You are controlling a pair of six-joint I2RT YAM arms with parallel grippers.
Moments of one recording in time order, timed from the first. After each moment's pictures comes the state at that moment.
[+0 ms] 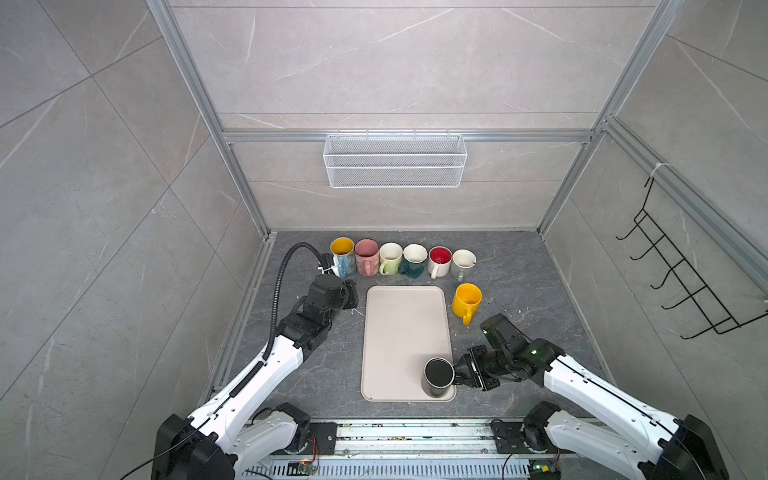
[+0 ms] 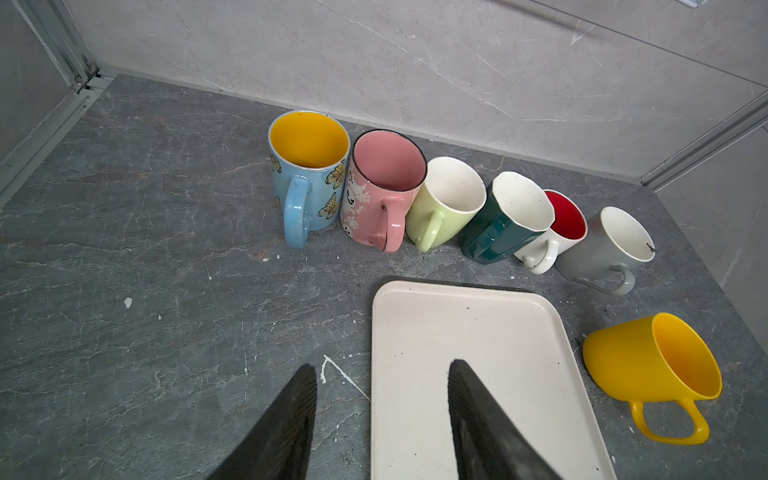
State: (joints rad) left arm -0.50 1.06 0.83 -0.25 -0.26 -0.43; right arm 0.60 0.99 0.57 -0.69 -0.49 1.91
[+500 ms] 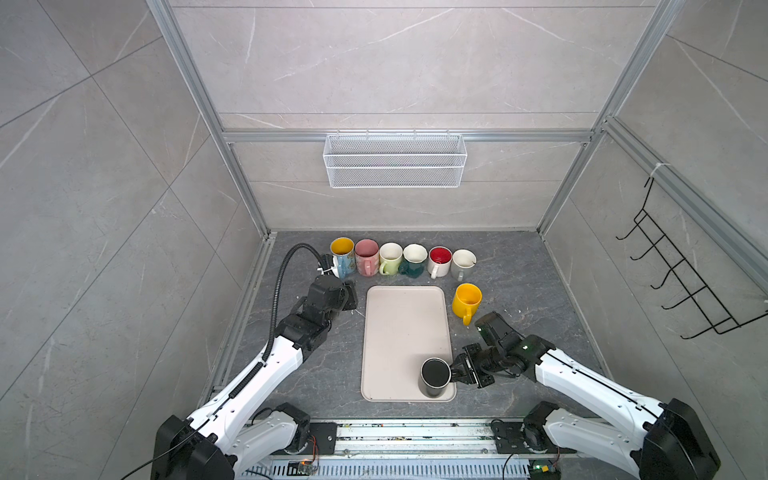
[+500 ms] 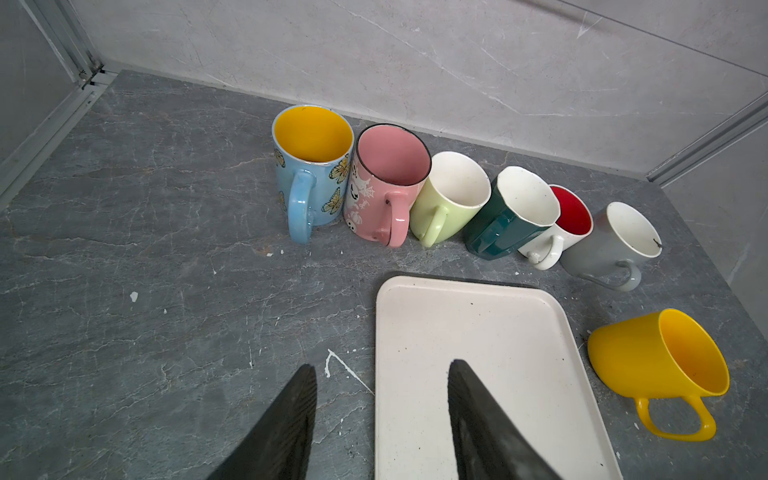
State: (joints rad) left arm -0.50 1.06 0.82 -0.27 -0.26 -0.43; right arm 0.60 1.07 0.57 -0.62 -0.52 1.89
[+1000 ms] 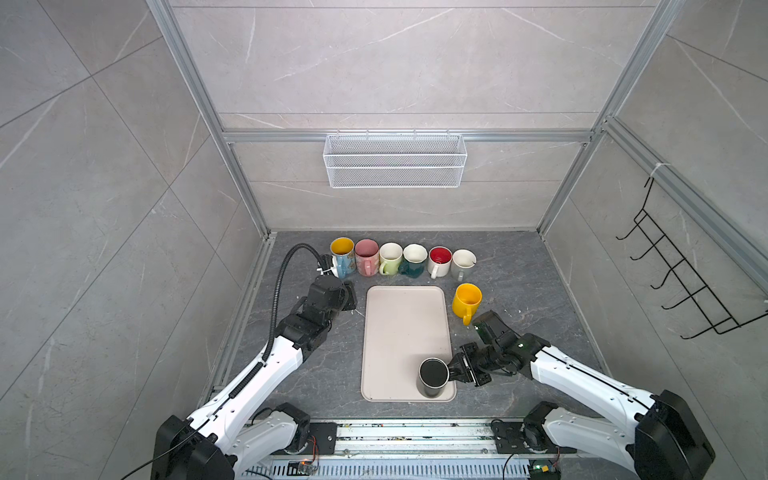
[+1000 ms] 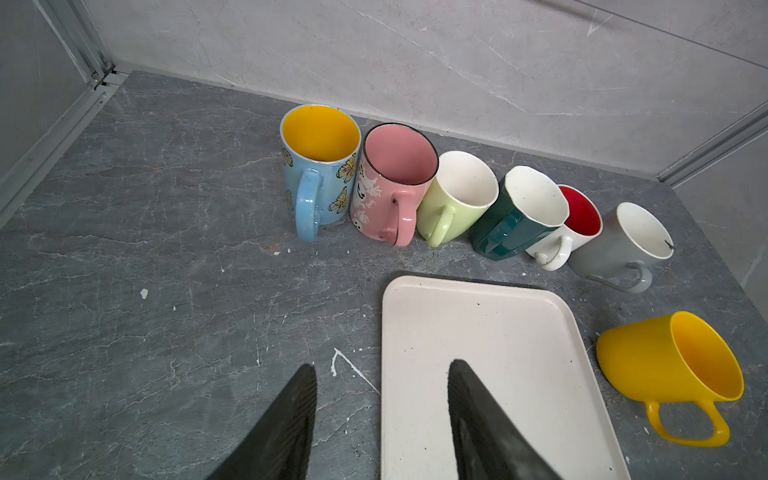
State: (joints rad) left arm -0.50 1.06 0.82 -0.28 -0.28 -0.42; right arm 0.60 1.11 0.57 -0.57 -0.54 1.88
